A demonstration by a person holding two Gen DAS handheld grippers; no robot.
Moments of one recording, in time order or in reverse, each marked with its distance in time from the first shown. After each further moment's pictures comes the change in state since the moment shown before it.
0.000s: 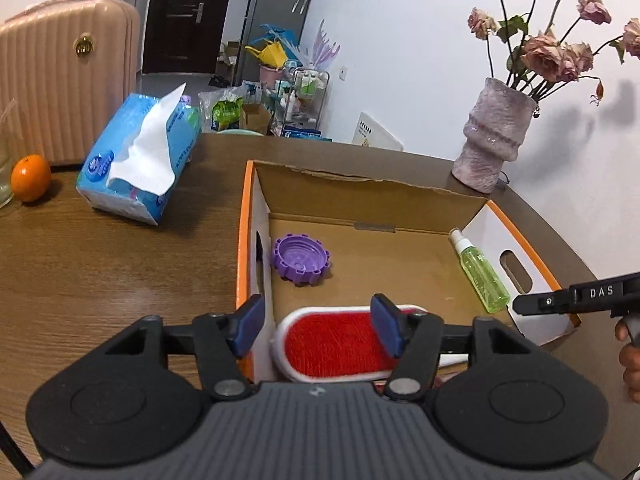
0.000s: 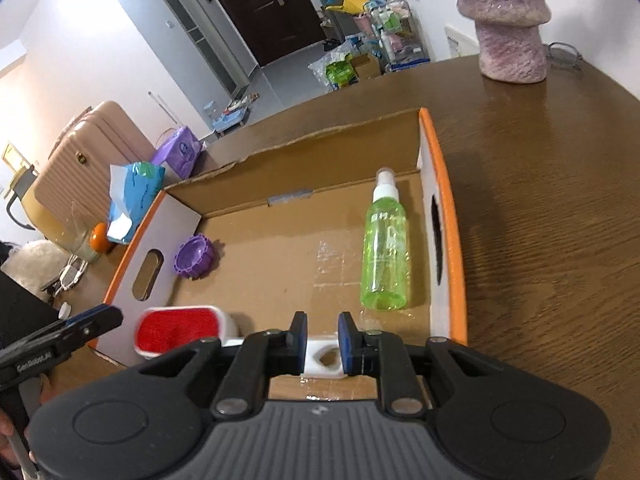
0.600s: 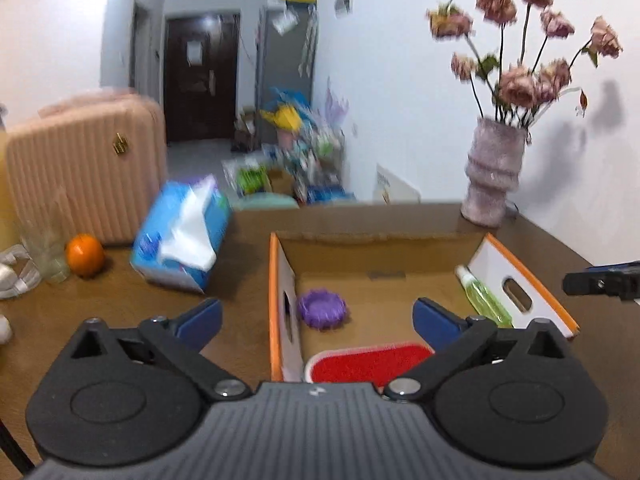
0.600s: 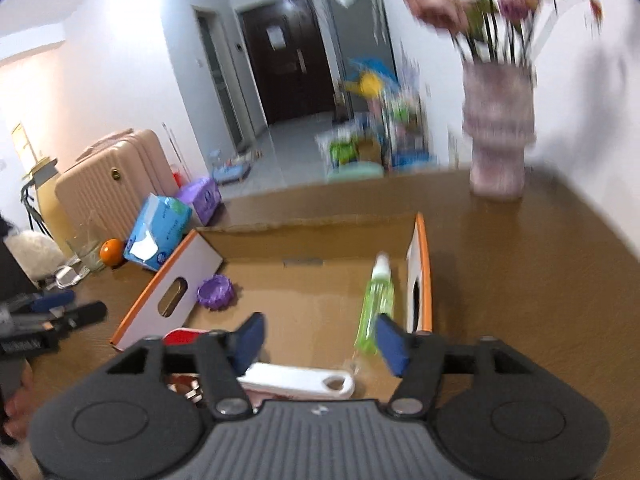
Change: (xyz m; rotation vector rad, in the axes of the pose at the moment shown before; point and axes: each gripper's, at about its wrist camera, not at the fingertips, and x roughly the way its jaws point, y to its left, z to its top) left arm -0.068 -0.031 -0.005 0.126 -0.215 0.135; right arm -0.088 0.054 -0.035 -0.274 -0.307 -0.125
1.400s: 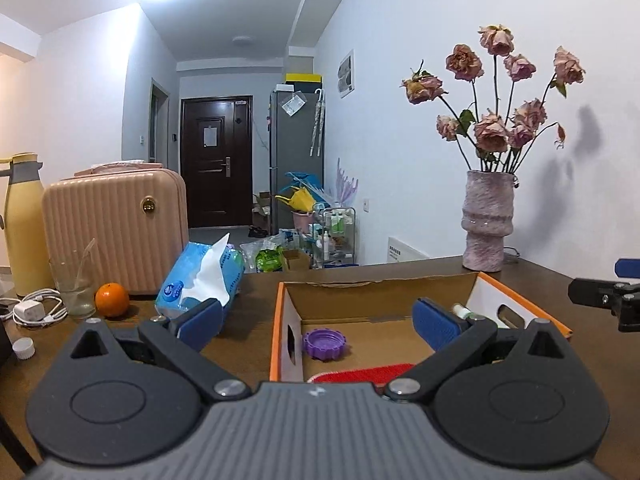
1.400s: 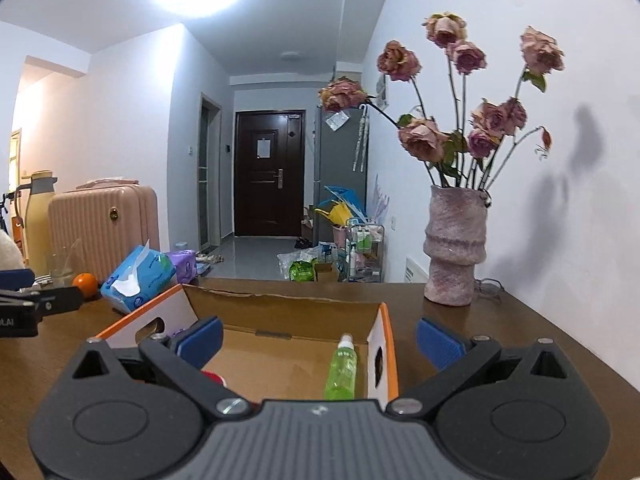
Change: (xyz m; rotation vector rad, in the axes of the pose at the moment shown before) left arm -0.052 -0.022 -0.052 0.025 -0.245 0.040; right arm -0.052 0.033 -0.074 -0.090 -0.330 -0.149
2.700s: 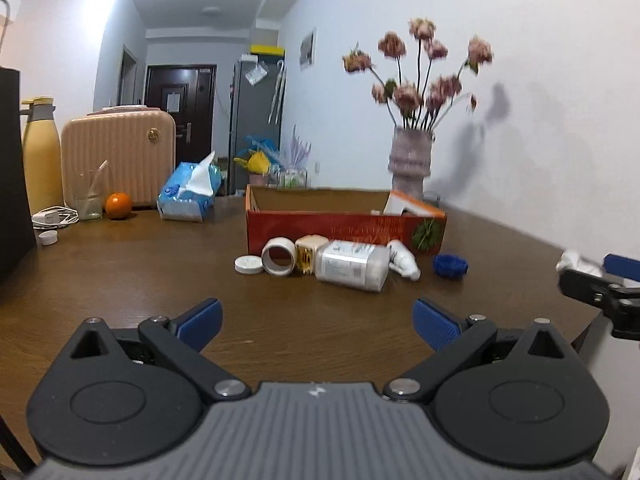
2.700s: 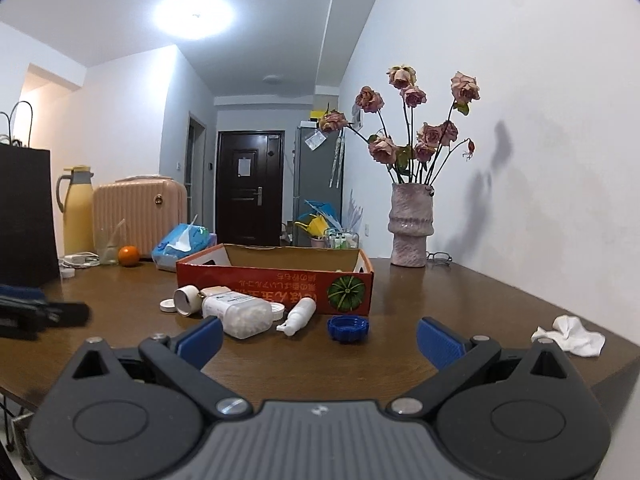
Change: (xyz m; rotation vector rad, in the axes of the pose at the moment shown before) left arm -0.200 0.001 -0.107 -0.009 0.091 -0.148; right arm -0.234 0.056 -0.127 0.007 -0.075 -0.073
